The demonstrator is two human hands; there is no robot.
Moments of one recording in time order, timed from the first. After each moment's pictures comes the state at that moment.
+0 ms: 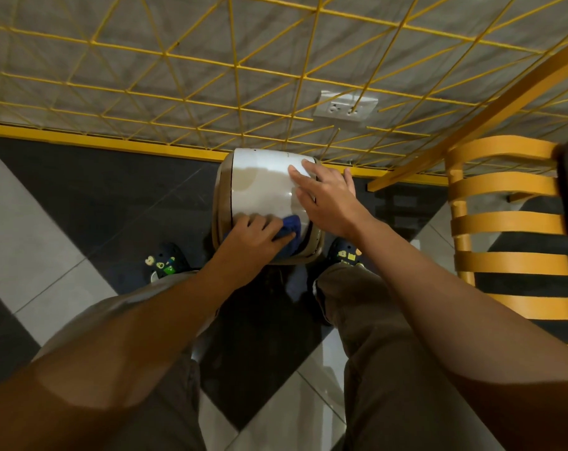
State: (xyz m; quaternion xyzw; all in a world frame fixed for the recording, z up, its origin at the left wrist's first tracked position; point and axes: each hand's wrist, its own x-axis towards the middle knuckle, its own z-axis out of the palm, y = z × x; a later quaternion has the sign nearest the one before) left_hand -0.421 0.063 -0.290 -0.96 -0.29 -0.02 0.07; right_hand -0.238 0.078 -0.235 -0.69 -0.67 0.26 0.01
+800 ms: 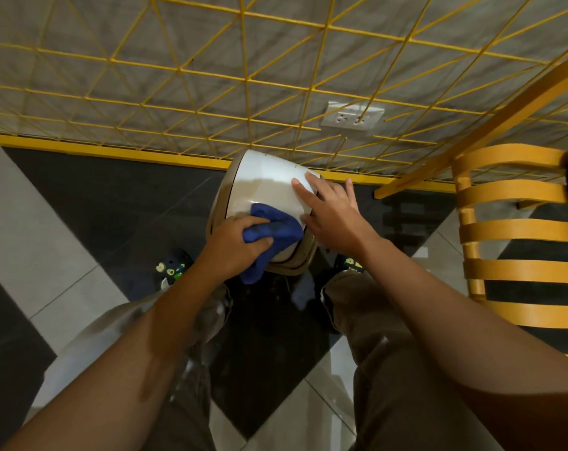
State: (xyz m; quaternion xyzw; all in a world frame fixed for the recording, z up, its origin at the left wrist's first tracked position) left_hand -0.435 0.078 -0.233 -0.70 -0.53 -0.09 -0.47; right_hand -0.243 0.071 -0.244 -0.66 -0.72 0.20 -0.05
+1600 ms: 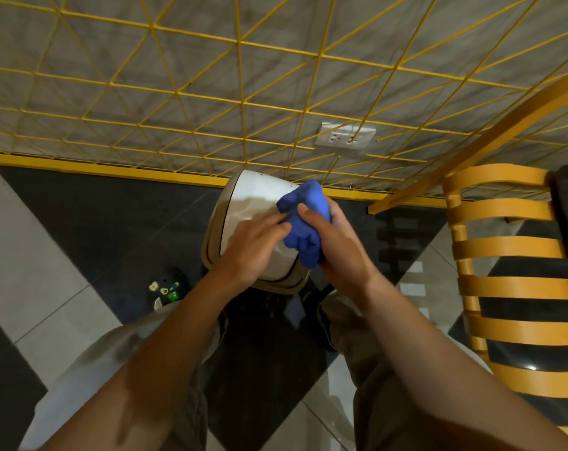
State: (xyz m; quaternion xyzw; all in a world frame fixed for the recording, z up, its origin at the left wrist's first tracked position) left_hand -0.403 0.087 -0.207 -0.57 -0.49 -0.22 -0.62; right_hand -0.277 0.057 -0.201 -0.58 -0.18 0.61 0.51
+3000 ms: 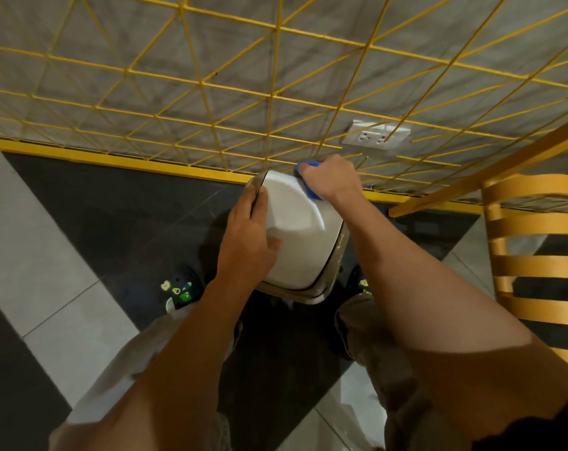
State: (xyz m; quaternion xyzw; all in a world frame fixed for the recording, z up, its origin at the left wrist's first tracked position) left_hand -0.436 0.114 -0.255 -0.73 -0.60 -0.08 -0.32; right_hand -0.278 0.188 -0.251 -0.84 -0.45 0.30 0.07
